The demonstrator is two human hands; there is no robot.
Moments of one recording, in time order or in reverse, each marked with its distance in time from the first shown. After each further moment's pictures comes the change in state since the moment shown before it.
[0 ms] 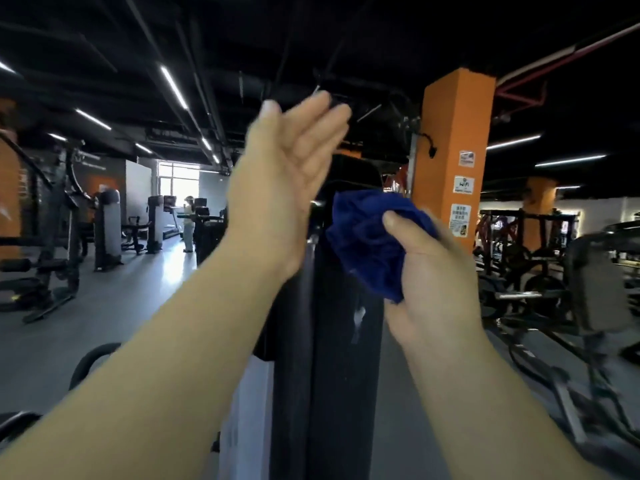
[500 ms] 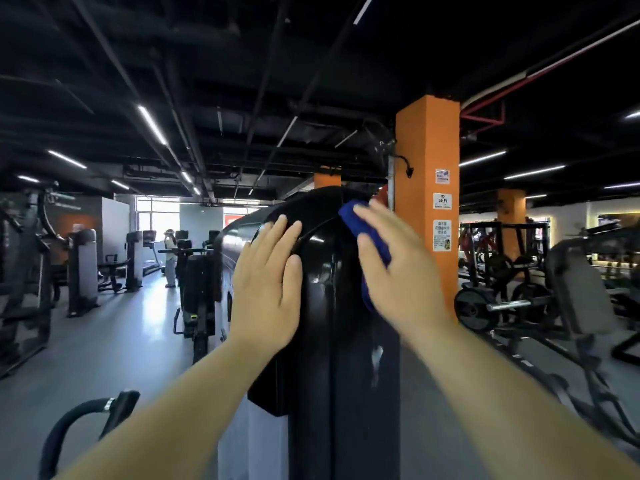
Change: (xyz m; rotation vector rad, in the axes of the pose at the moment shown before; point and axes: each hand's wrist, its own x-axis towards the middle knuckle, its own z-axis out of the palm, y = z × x) left_hand 0.025 -0.106 -0.094 1.134 -0.017 0.420; right_hand 0.055 0.031 0.003 -1.061 -0.209 -0.651
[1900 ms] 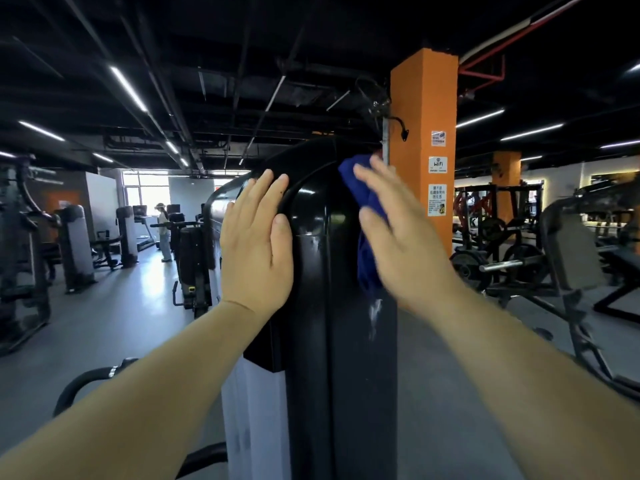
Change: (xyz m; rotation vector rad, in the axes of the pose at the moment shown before) left_hand -0.009 -0.003 0.006 -0.021 0.023 -0.025; right_hand -0.017 0.009 -0.006 0.052 -0.154 0.004
